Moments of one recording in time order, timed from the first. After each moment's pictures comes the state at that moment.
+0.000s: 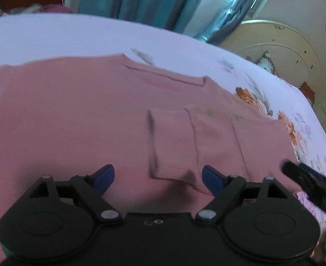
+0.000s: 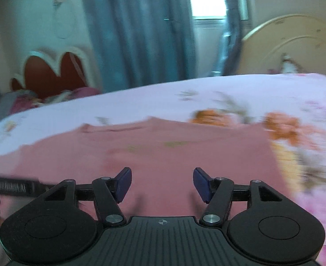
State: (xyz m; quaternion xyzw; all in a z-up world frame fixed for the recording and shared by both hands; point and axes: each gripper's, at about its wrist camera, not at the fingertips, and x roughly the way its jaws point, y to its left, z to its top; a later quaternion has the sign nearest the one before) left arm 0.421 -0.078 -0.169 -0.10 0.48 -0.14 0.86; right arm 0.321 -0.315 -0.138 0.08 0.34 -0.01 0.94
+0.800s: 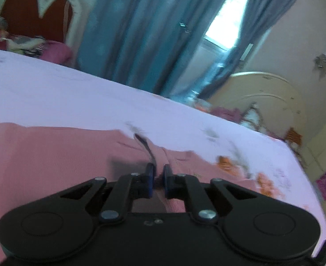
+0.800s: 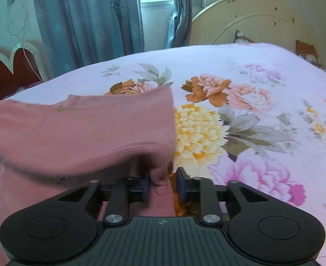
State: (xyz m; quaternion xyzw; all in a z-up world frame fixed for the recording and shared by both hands) left arm 0.427 -0.041 -0.094 -0.15 0.35 -0.12 0.91; right arm 0.308 -0.389 -0.181 0.12 0.38 -0.09 0.91
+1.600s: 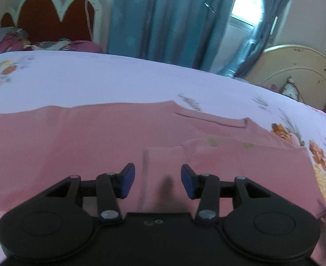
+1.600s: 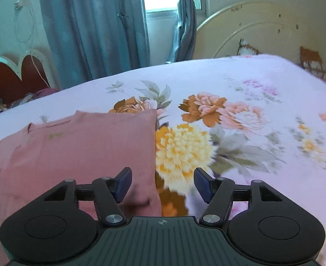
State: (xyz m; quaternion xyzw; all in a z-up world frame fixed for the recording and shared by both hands) left arm 0.428 -0.040 -0.143 -0.06 0.39 -0.06 0.92; right arm 0.312 -0.410 -0.150 0.13 0.36 -0.07 0.92
